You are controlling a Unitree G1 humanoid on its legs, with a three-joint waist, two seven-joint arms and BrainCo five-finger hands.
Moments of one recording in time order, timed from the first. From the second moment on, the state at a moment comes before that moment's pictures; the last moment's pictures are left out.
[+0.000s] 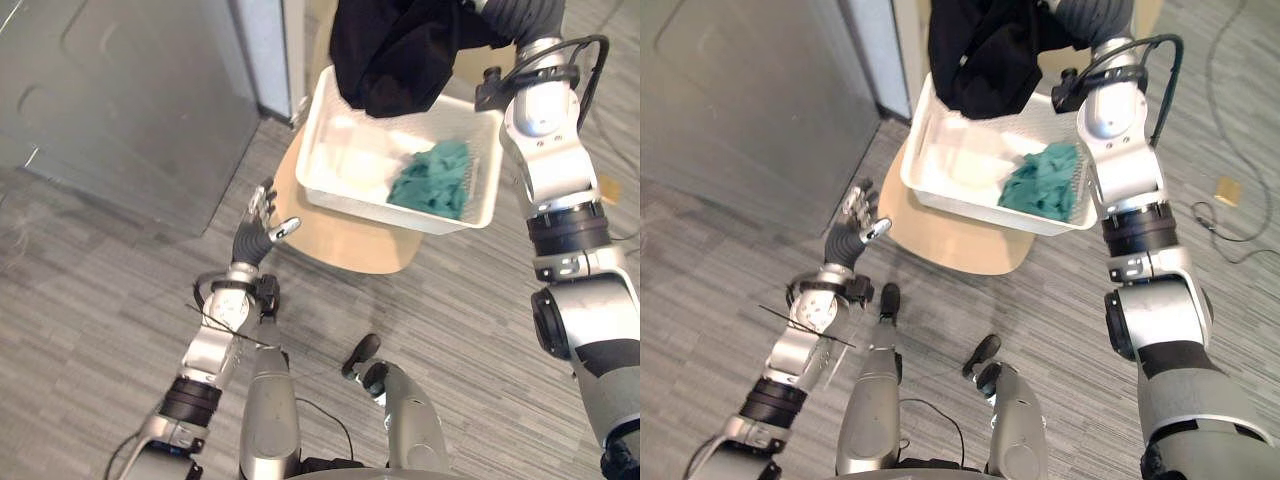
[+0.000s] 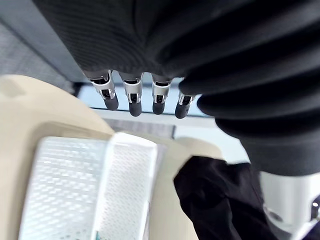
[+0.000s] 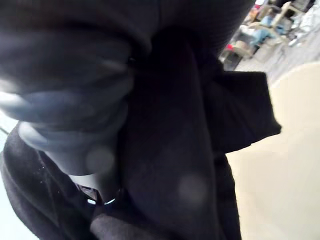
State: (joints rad) left arm -0.35 0.37 -0.19 0.08 -0.18 -0.20 0.14; right arm -1.08 -0.52 0.17 0.30 0.04 -0.06 -0.25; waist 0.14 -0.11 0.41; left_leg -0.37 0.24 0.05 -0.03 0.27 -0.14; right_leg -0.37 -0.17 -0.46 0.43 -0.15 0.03
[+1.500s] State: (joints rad) left arm -1.19 0.52 -0.69 0.25 -0.77 -0.13 0.09; right arm -1.03 -0.53 0.39 -0.23 0.05 -0.10 -0.20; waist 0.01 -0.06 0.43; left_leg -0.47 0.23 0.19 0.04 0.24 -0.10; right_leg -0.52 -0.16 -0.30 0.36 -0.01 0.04
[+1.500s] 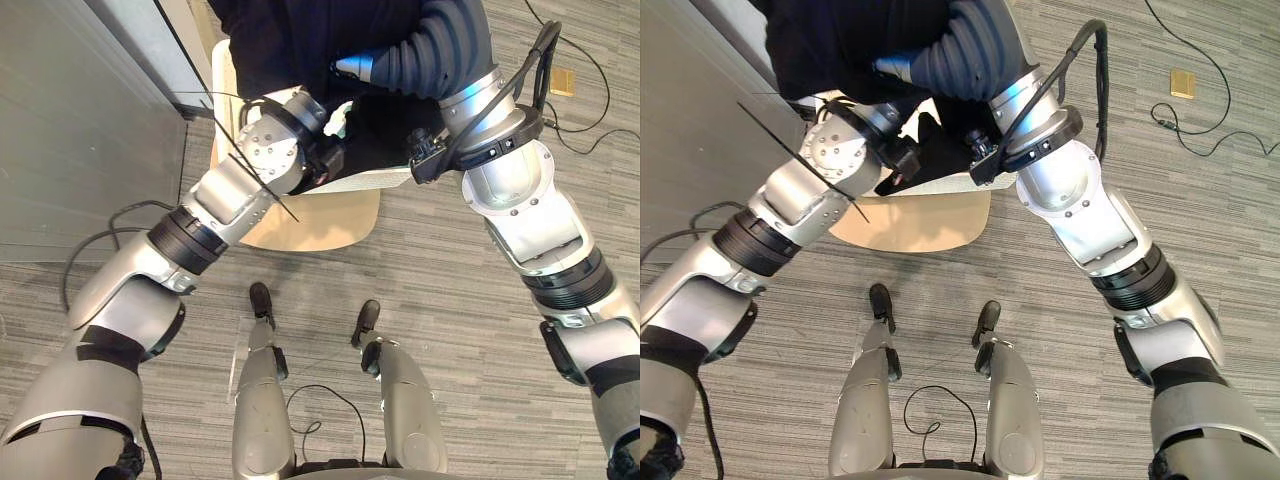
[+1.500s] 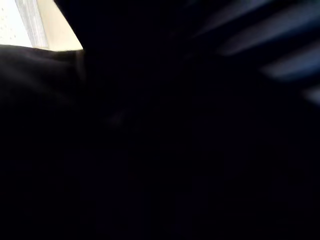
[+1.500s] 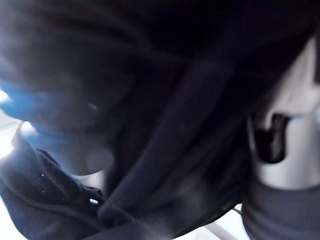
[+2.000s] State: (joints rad) left arm -1.11 0.33 -0.41 0.33 -0.65 -0.15 0.25; right arm -1.03 -0.39 0.31 -0.21 0.07 -0.10 -0.31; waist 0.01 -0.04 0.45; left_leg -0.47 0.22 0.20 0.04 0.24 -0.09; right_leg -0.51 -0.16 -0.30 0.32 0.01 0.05
